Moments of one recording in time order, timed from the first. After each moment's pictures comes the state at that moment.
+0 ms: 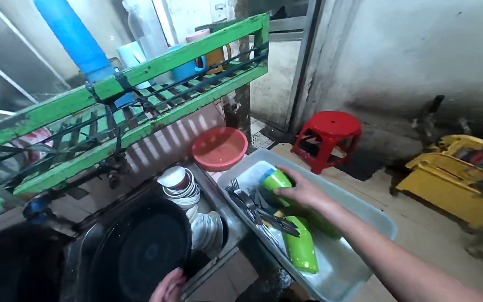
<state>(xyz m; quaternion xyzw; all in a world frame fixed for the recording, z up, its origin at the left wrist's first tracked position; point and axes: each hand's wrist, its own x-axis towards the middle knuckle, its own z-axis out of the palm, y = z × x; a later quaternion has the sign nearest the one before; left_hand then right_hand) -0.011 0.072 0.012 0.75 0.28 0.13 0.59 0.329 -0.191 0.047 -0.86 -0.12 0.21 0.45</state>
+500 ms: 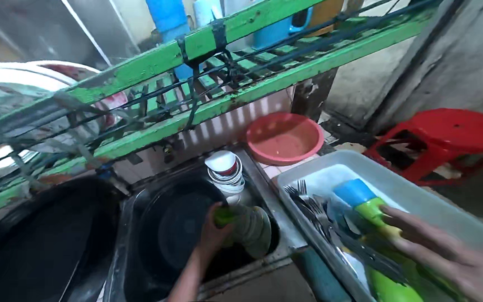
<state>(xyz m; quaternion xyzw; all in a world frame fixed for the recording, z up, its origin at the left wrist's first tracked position) 0.099 0.147 -0.014 0.79 0.33 0.07 0.52 0.288 -0.226 0.047 -0.82 -0.28 0.20 0.45</state>
